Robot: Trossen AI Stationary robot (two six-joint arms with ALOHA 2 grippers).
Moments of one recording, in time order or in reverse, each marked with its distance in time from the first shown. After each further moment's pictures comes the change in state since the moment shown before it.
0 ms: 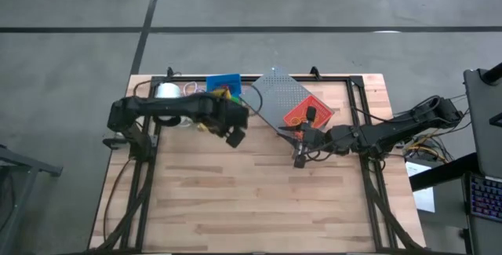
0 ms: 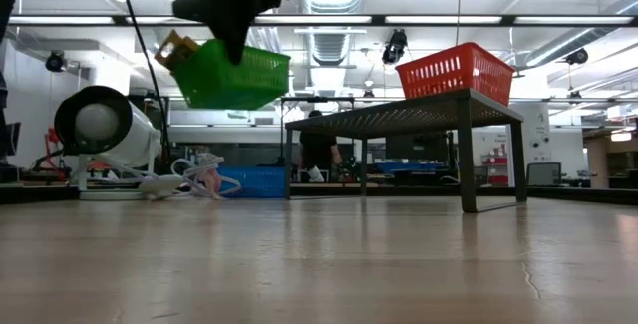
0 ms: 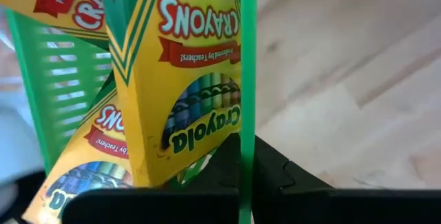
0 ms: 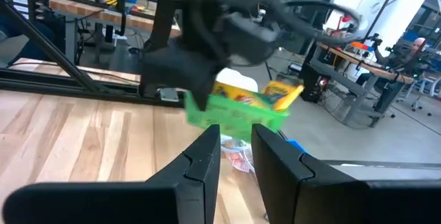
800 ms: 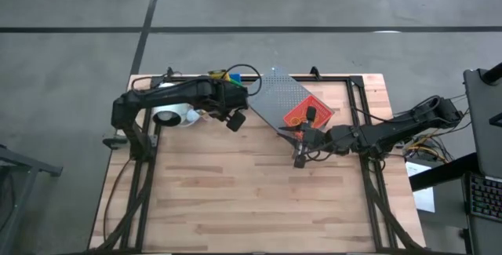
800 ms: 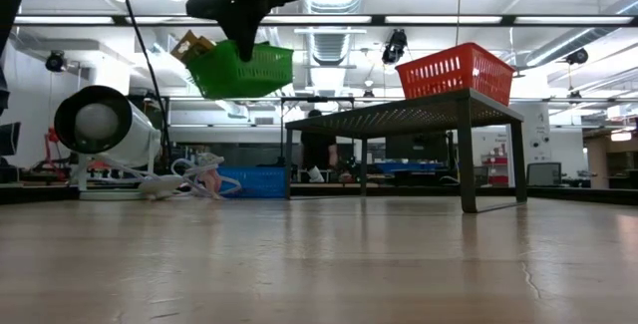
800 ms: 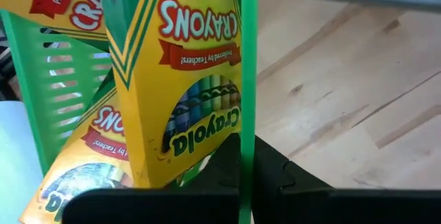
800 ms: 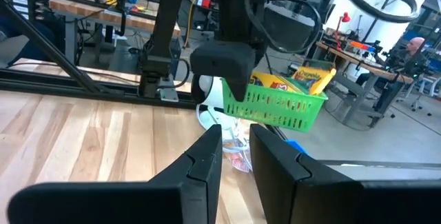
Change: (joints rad) left arm 0.112 0.018 0.102 -0.037 -0.074 0.106; right arm 0.000 0.000 0.000 0.000 0.000 0.000
